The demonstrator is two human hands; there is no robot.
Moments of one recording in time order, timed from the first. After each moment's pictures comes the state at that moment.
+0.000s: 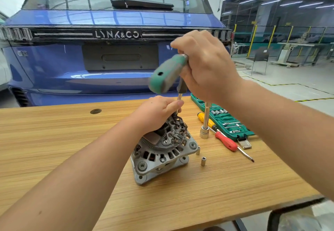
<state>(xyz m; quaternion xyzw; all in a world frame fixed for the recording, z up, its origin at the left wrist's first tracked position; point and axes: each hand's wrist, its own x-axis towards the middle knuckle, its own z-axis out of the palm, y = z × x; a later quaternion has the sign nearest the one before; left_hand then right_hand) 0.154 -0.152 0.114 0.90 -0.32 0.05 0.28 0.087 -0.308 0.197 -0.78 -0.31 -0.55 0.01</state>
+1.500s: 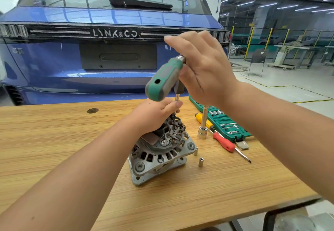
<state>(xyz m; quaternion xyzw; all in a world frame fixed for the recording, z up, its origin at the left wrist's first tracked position) 0.151 -0.150 0.114 0.90 -0.32 0.05 0.28 0.093 -0.310 0.191 -0.75 -0.32 -0.58 0.00</state>
